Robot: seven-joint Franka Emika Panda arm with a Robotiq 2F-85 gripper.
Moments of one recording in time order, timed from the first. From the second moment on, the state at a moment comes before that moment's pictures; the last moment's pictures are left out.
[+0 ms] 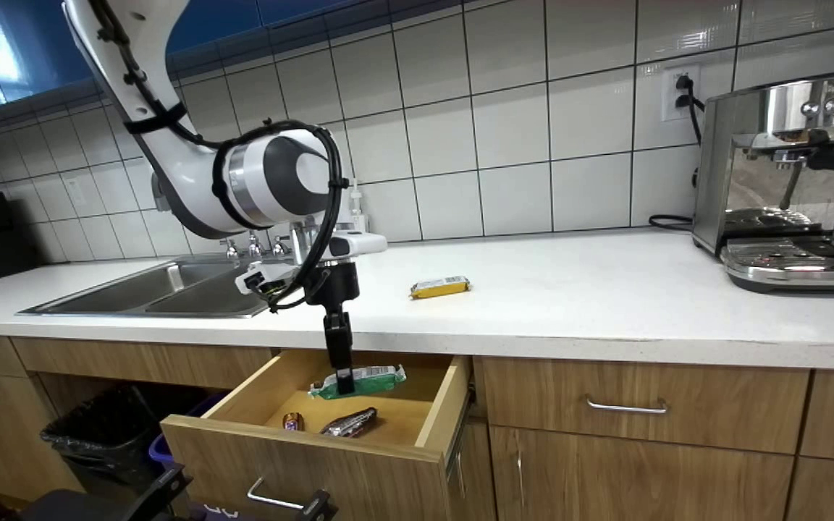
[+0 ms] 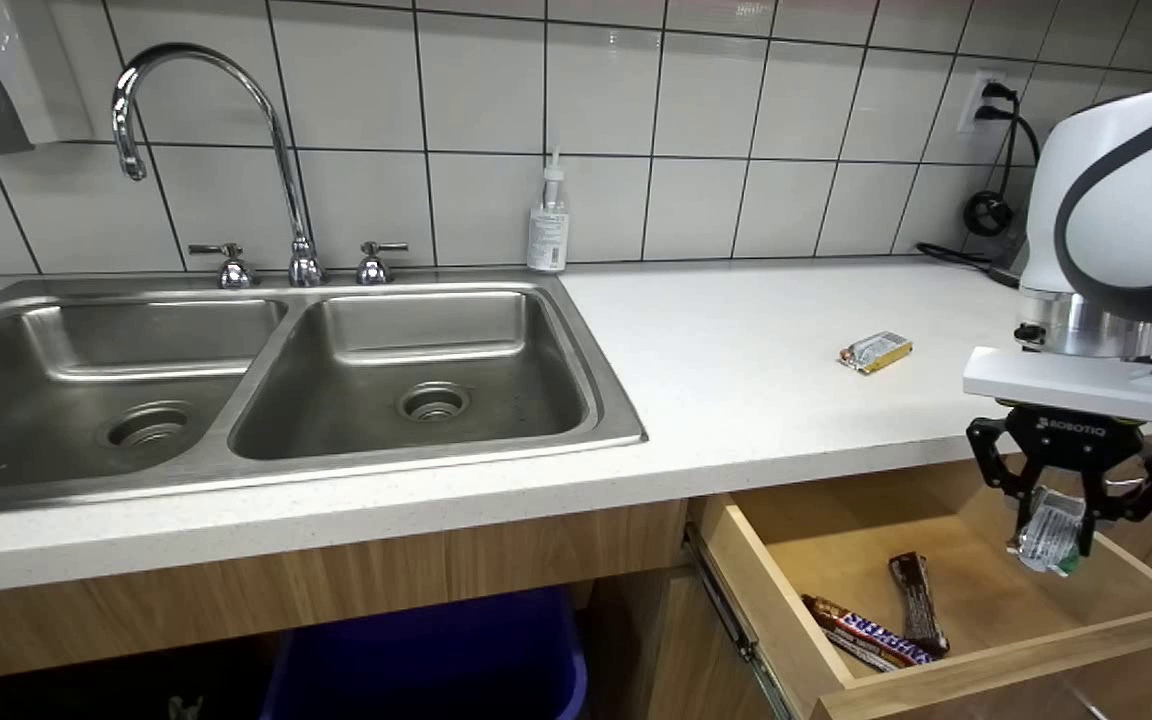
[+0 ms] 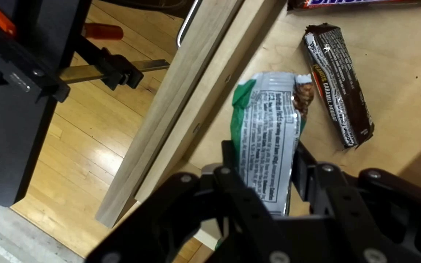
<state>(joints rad) 0.06 0.20 -0.17 -2.56 -0.15 2.54 1.00</state>
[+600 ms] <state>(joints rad) 0.06 0.21 -0.17 -2.55 -0.15 2.54 1.00</state>
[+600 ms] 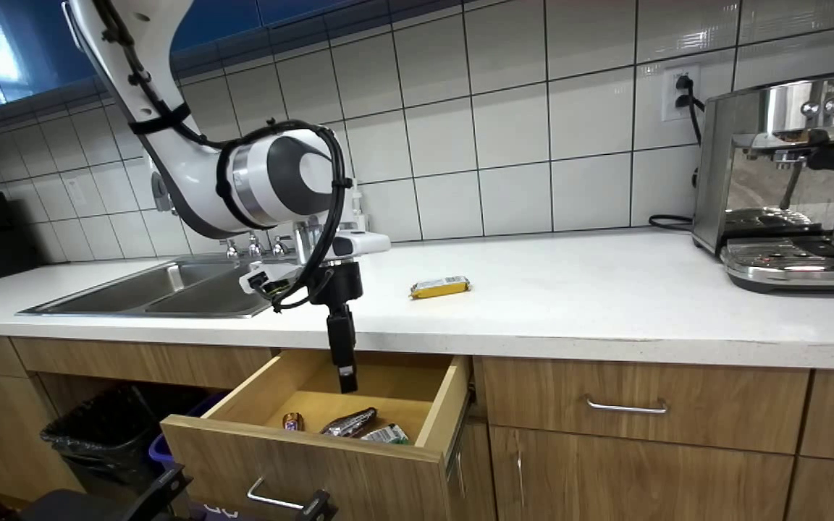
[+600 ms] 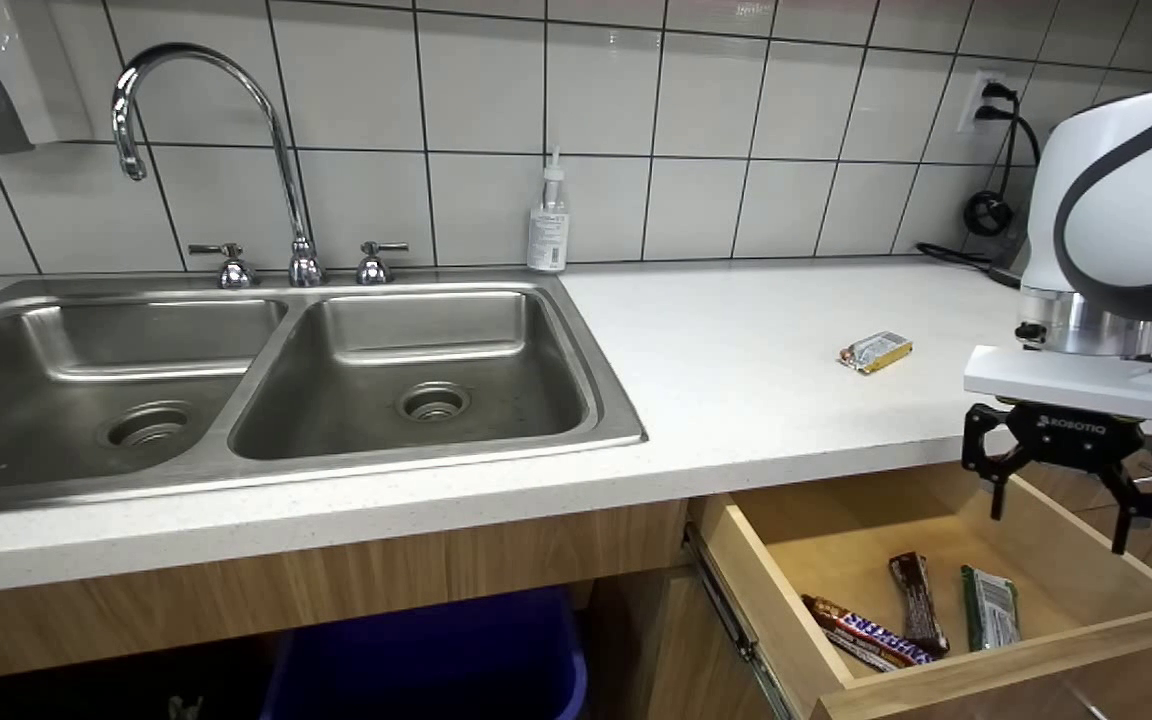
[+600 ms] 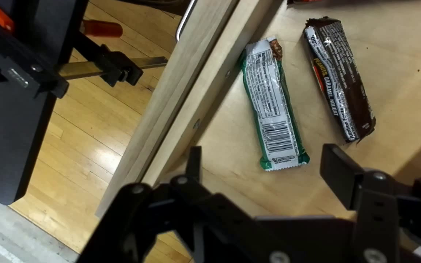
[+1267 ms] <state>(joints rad) 0.06 0.16 -0.18 -2.54 -0.16 2.54 1.00</state>
